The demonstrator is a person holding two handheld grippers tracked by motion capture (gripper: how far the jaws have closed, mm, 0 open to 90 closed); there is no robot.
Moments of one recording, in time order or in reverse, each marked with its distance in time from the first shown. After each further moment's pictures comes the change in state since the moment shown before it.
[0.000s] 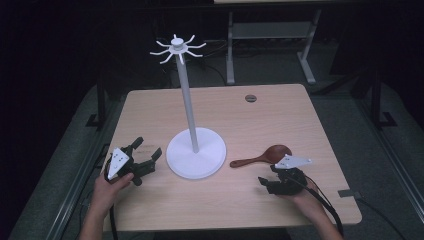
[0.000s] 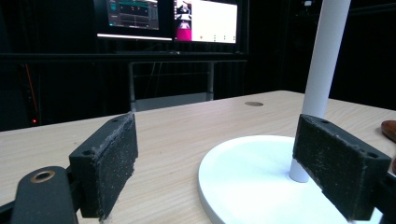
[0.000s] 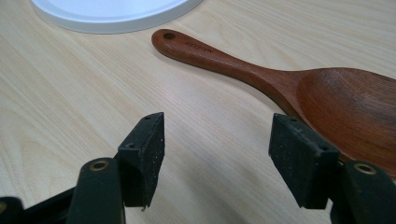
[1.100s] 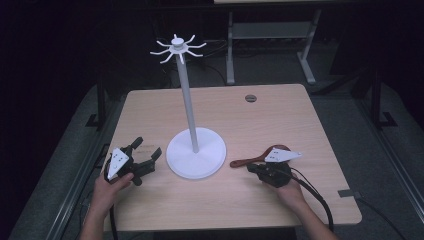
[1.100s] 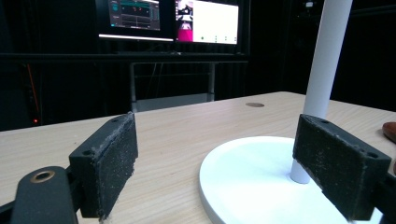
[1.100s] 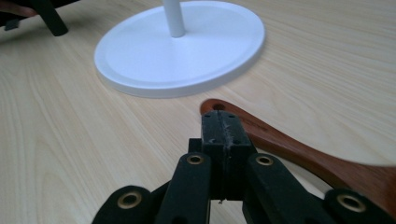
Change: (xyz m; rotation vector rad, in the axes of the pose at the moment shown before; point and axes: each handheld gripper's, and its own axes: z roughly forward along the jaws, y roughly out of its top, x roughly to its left) left arm 0.000 0.000 0.000 0.002 0.006 -0.002; right arm 0.005 0.022 0.032 -0.167 0.193 -0.024
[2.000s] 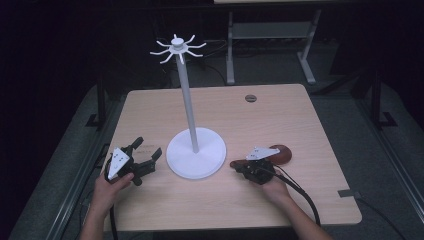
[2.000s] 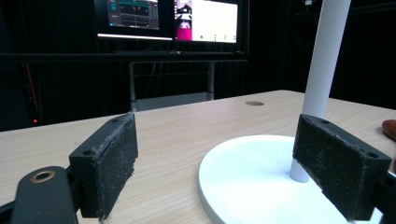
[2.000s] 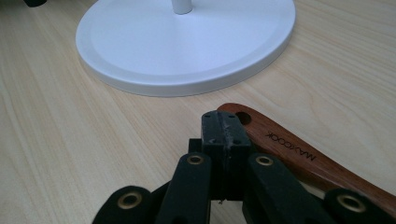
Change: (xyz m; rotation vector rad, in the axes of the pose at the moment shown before) left arm -0.001 0.000 0.000 0.004 -0.002 0.001; right arm 0.011 0.008 0.042 0.112 -0.011 -0.014
